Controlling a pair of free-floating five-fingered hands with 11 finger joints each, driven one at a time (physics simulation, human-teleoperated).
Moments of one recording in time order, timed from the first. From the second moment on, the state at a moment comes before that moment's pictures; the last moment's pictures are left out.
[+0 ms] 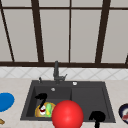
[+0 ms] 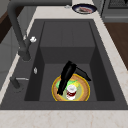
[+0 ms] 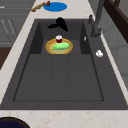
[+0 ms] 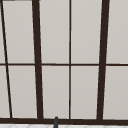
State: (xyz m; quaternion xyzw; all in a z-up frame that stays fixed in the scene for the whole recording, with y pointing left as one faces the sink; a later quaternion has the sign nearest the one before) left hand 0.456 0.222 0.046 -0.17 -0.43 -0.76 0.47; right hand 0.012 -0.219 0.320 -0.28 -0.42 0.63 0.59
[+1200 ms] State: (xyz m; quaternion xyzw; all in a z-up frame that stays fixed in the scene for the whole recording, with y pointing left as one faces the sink) left hand 0.458 0.255 0.057 -0.21 -0.59 -0.68 0.38; right hand 0.012 -0.219 0.320 -0.28 -0.42 0.63 0.59
